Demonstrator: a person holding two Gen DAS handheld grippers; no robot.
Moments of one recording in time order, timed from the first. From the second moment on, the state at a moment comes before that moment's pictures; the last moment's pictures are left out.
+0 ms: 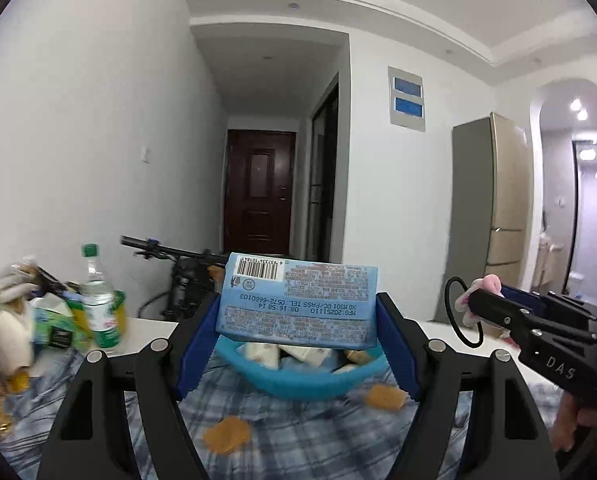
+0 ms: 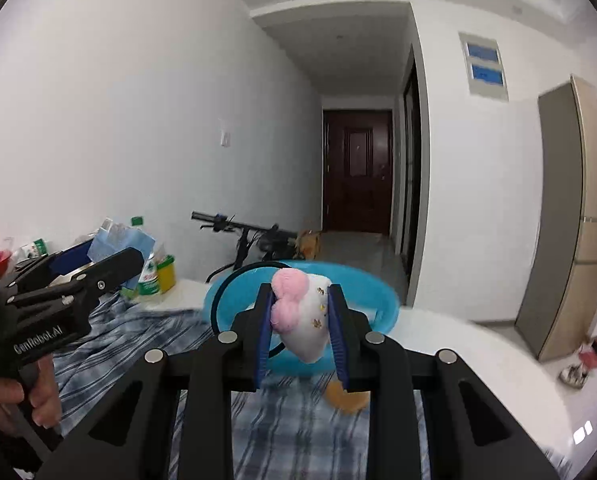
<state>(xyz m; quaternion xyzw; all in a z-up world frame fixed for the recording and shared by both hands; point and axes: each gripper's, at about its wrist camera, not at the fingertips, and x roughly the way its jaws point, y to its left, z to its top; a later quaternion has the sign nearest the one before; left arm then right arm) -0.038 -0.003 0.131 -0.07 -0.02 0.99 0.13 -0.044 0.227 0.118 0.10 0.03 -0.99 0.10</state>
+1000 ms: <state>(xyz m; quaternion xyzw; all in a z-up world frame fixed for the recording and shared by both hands) -0.292 0.031 0.139 -0.09 -0.04 0.99 0.12 -0.267 0.228 0.137 0.10 0.02 -0.99 0.09</state>
